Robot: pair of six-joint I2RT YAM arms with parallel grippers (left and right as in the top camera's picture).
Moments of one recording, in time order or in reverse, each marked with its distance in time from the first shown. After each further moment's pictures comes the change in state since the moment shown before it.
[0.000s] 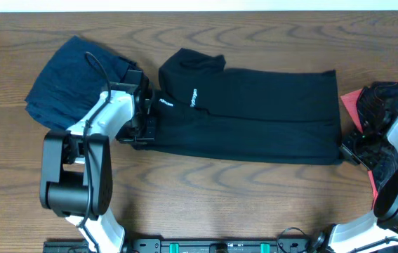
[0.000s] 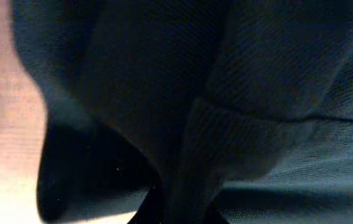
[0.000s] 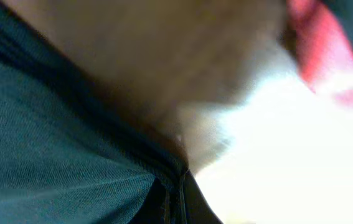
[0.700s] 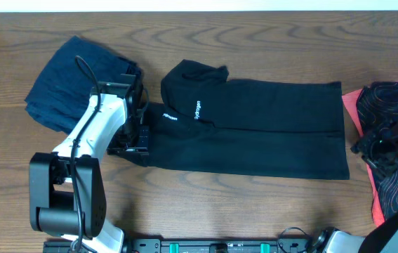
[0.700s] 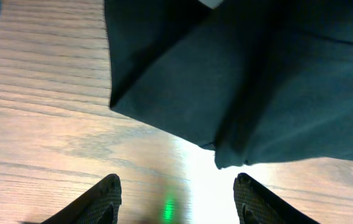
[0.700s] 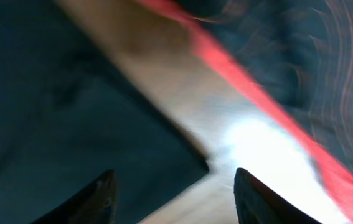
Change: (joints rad) left arm 0.008 -0.130 0.000 -0.255 -0.013 -0.005; right arm -0.038 -0.323 -0.019 -0.103 0.064 0.002
